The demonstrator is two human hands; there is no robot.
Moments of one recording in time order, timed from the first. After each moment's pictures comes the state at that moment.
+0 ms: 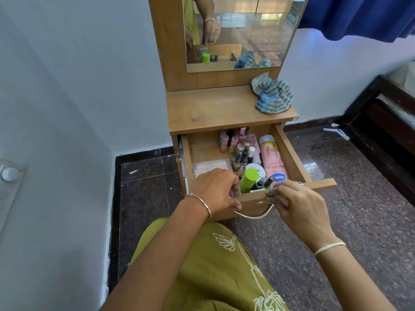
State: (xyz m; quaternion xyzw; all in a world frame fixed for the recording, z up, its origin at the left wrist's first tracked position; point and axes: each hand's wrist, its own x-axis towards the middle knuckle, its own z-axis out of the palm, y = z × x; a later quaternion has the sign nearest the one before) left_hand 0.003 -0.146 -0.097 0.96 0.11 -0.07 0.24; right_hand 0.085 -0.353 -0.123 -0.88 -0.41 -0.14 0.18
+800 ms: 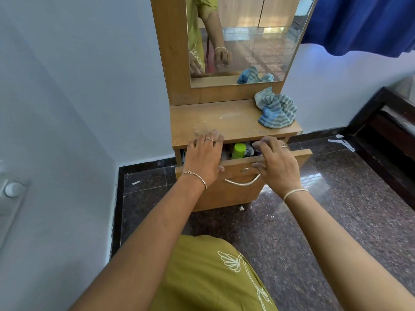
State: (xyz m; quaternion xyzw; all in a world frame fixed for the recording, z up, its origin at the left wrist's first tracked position) left_hand 0.063 -0.080 -0.104 0.98 0.18 0.11 -0.01; right_hand 0.178 -0.254 -0.120 -0.88 -0.42 -0.18 0.12
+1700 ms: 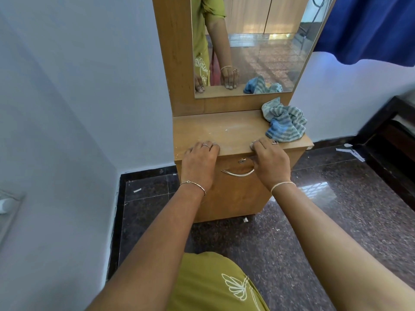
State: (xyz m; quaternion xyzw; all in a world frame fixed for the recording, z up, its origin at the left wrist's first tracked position) left_hand 0.083 -0.051 -0.115 0.95 0.23 0.19 0.00; right_hand 0.220 -0.191 -0.133 -0.86 -0.42 -0.26 0.12
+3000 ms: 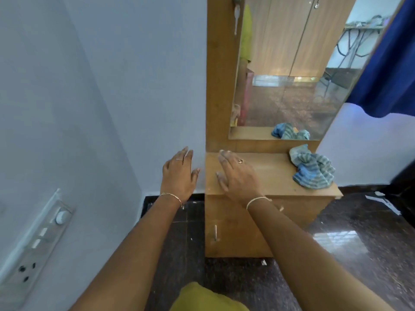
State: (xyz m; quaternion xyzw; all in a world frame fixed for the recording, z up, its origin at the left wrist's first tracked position) left_hand 0.023 0.065 -0.074 0.91 0.34 0.21 0.07; right_hand 0.161 -0.062 -0.077 -0.79 -0.57 -0.21 0.12
